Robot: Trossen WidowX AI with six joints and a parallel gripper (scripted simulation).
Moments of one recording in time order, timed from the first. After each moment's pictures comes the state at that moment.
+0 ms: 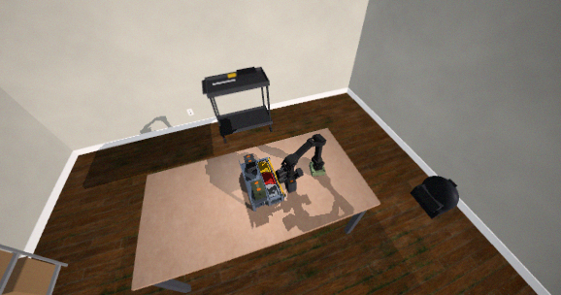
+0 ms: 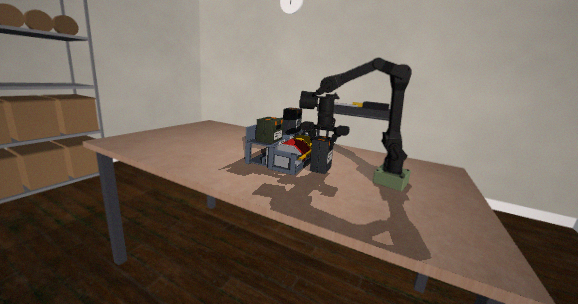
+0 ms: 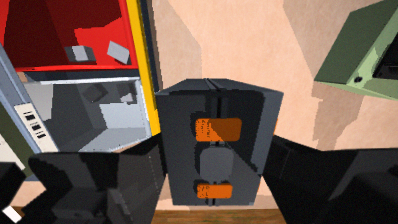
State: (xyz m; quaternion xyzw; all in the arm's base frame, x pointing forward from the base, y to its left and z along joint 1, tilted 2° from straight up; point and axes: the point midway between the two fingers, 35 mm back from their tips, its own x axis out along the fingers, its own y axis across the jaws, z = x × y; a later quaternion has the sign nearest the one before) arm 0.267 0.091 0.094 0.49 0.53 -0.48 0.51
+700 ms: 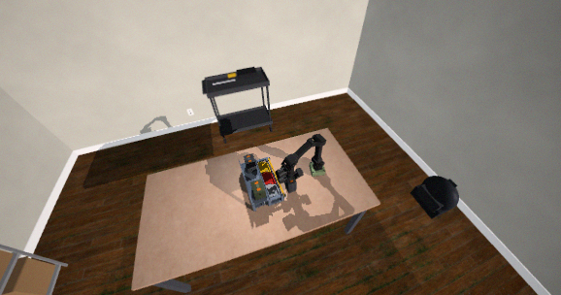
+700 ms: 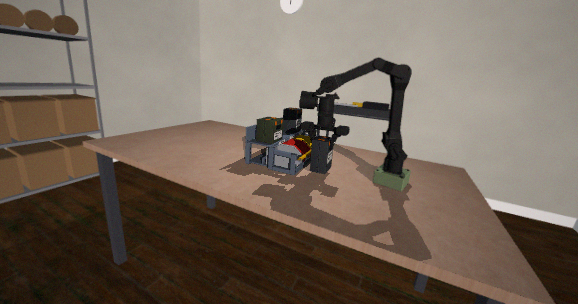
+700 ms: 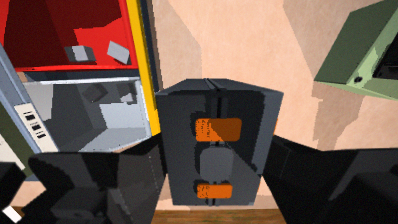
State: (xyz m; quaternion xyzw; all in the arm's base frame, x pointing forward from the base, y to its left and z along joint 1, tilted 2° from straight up) arm 0.267 0.091 0.094 0.49 0.53 -0.48 0.51
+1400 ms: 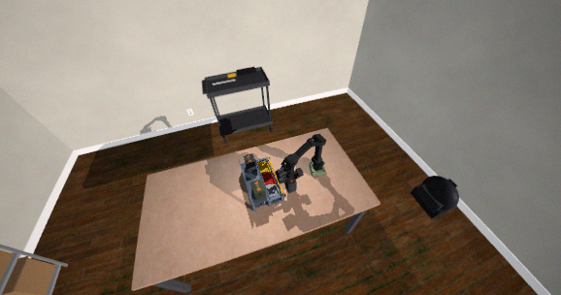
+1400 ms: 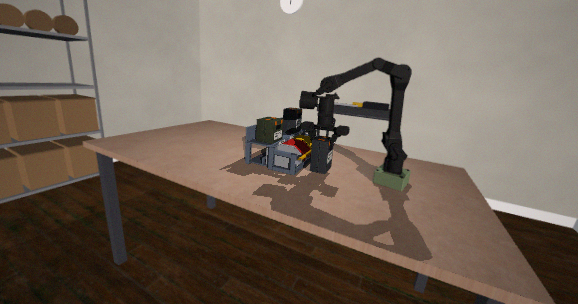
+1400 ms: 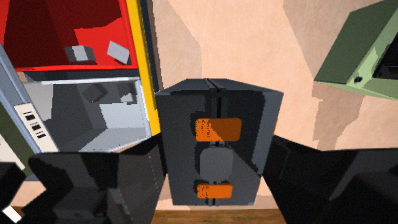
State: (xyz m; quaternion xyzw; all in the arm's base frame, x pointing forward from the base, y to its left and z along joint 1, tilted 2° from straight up) arm 0.267 0.091 0.094 0.49 0.53 -0.48 0.51
